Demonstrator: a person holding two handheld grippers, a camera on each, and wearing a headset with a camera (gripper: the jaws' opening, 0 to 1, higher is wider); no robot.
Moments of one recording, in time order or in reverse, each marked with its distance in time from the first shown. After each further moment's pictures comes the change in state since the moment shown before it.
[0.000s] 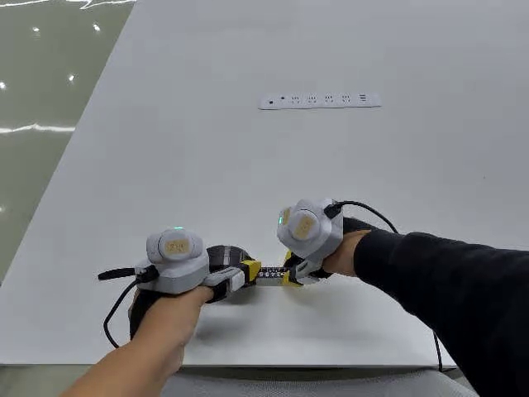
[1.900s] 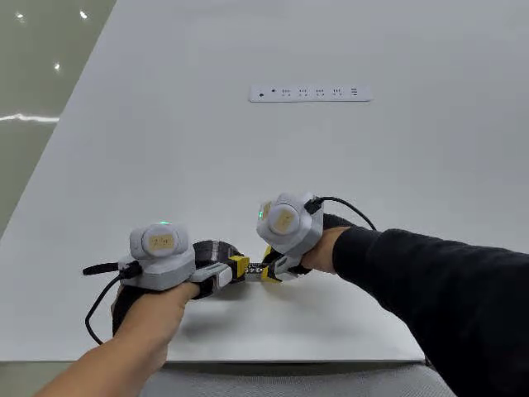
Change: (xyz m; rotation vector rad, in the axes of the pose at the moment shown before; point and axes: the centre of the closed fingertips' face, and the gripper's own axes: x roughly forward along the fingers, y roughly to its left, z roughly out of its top) left arm -0.001 -0.001 -0.001 0.004 0.000 -0.015; right arm 0.008 0.004 0.015 0.020 -0.031 0.016
